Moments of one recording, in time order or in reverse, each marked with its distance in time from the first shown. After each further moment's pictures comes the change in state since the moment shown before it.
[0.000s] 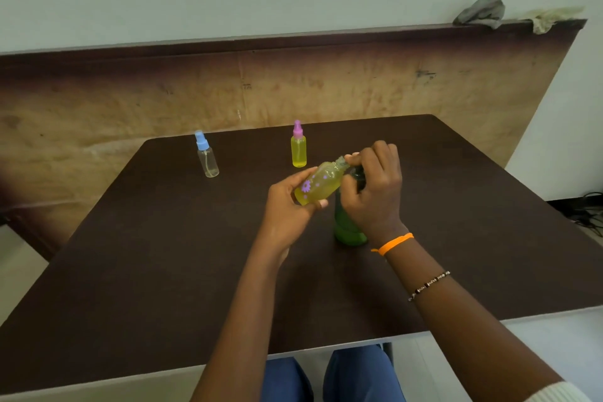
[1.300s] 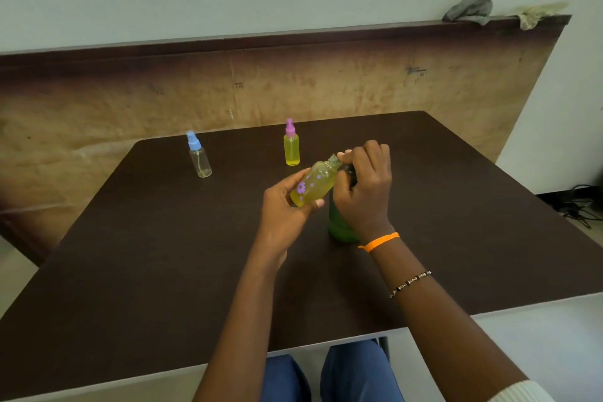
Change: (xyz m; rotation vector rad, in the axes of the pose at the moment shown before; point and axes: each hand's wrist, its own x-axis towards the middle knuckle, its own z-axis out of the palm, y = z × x) left_hand -0.008 -0.003 0.007 -0.043 0.031 0.012; right_hand -0.008 -0.003 0.003 -0.009 0.050 0.059
